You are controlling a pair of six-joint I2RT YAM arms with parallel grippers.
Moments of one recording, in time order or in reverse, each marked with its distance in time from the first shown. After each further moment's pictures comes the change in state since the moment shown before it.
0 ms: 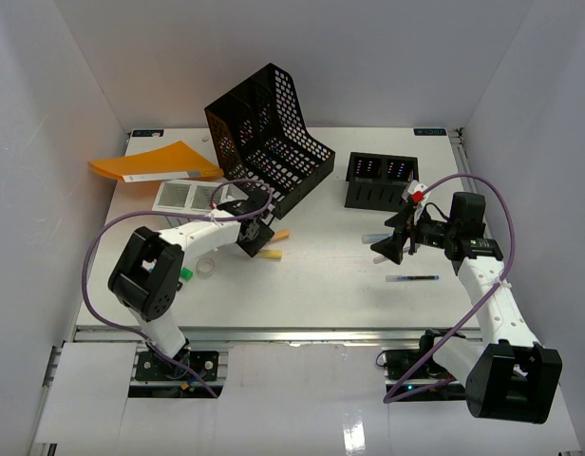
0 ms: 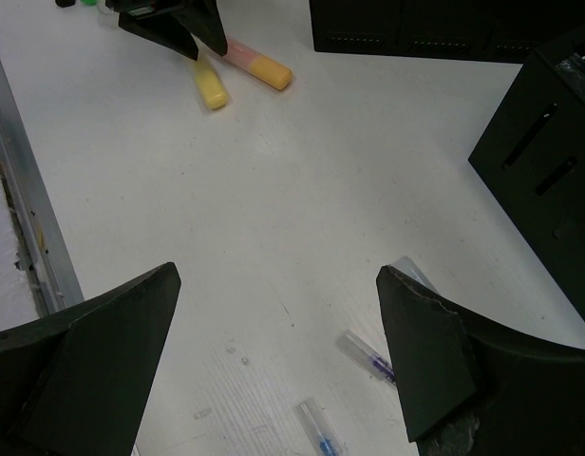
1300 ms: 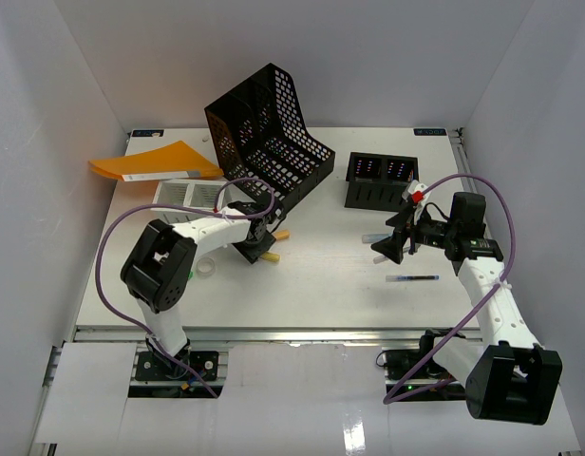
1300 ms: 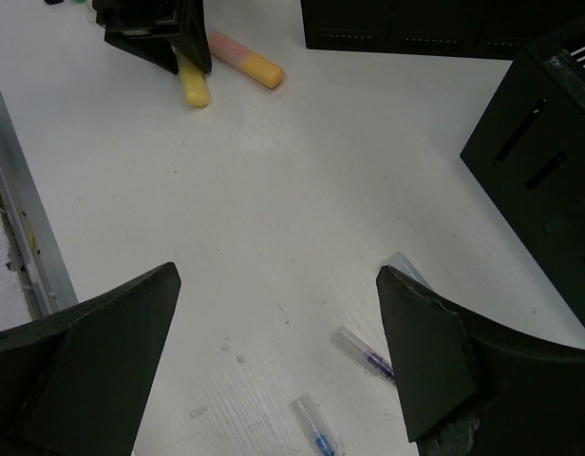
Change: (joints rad) left arm -0.028 0.089 0.052 -0.116 -0.038 -0.034; right arm 0.000 -0.007 0.000 0.000 0.019 0.000
